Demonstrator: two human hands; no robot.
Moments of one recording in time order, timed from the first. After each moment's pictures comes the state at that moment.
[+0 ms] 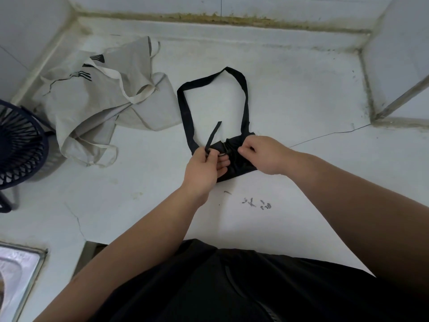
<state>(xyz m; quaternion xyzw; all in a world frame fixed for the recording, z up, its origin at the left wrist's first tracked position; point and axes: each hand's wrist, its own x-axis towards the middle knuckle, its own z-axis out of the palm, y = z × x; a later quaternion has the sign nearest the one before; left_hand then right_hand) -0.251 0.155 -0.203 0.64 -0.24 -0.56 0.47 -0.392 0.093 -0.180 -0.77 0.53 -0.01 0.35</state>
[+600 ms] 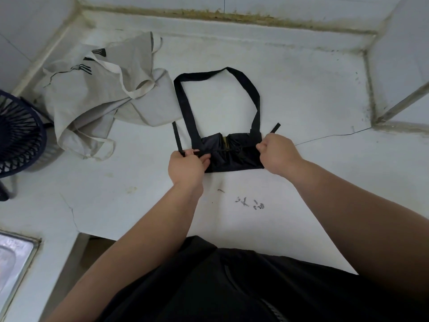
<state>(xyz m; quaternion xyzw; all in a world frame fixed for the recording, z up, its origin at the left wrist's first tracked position) -0.252 0.148 -0.203 0.71 -0.05 -0.44 0.56 -0.414 0.088 -0.192 -0.71 0.64 0.01 0.29</state>
